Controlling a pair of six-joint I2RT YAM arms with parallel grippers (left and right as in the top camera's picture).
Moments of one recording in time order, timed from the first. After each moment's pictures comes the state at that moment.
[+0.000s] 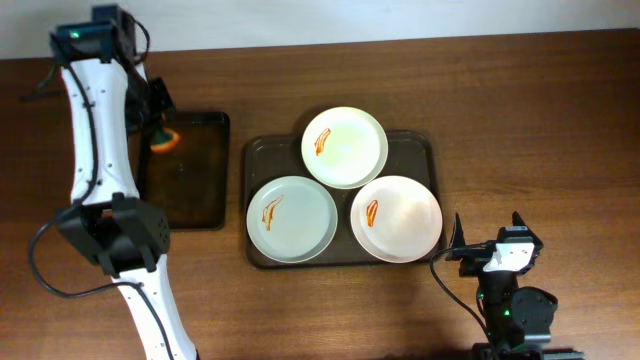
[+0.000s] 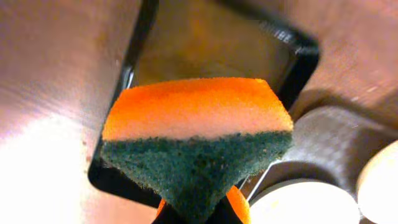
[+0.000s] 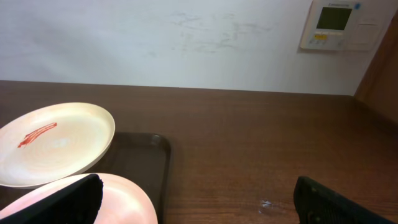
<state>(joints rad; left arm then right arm) 0.10 2.34 2.58 -1.68 0.00 -0.29 -0.05 0.01 0.01 -0.08 0.00 -0.06</state>
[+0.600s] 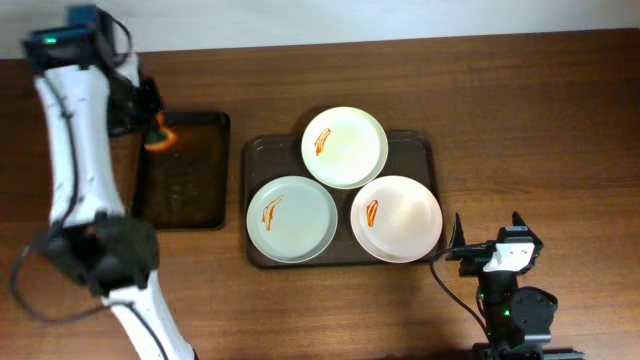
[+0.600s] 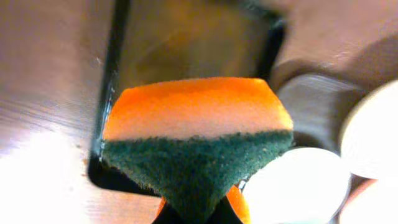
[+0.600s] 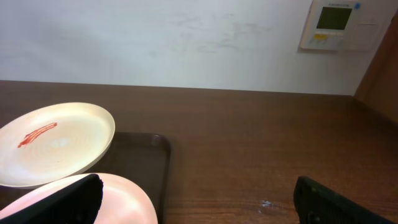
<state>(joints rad) 0.14 2.20 2.45 -1.63 0.12 -0.14 -0.05 0.01 0.01 -0.08 0.00 -0.06</state>
